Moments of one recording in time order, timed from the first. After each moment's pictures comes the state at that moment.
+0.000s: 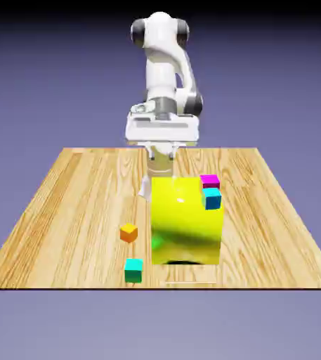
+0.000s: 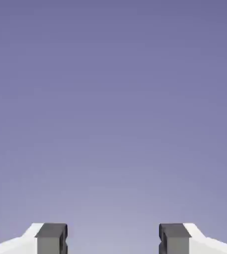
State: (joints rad) arm 0.02 -0.53 -0.01 -2.78 0.00 3.00 0.74
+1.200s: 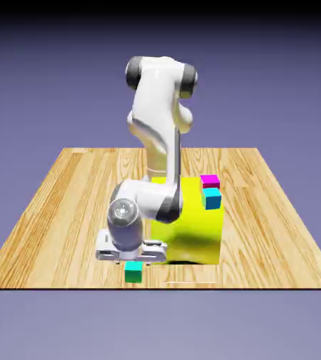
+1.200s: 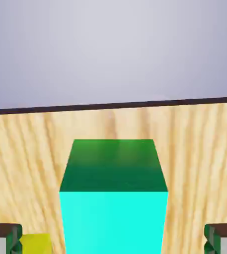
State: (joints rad) arm 0.10 0.65 -0.25 -1.97 0.14 2.14 0.60
